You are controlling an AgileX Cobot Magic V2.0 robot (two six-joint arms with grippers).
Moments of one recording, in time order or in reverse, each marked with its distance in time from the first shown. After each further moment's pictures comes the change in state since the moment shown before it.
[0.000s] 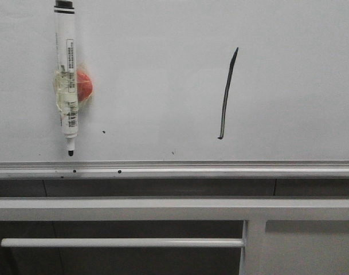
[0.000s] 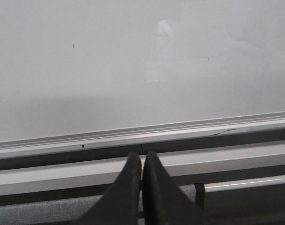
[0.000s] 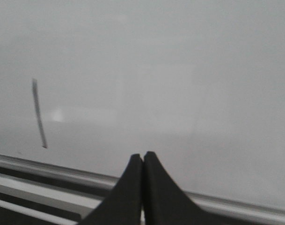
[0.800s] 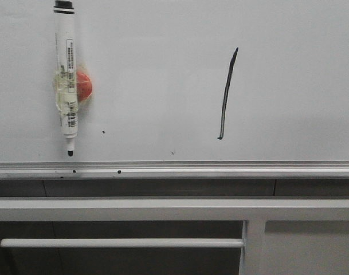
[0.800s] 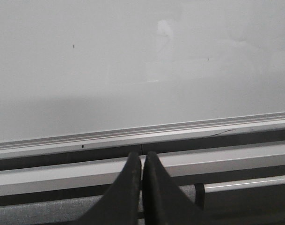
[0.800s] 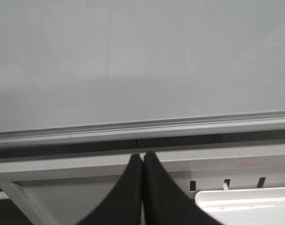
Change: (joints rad) left arm 0.000 0.000 0.000 0.000 0.000 0.000; right arm -0.283 -0.002 -0.004 -0.020 0.248 0.071
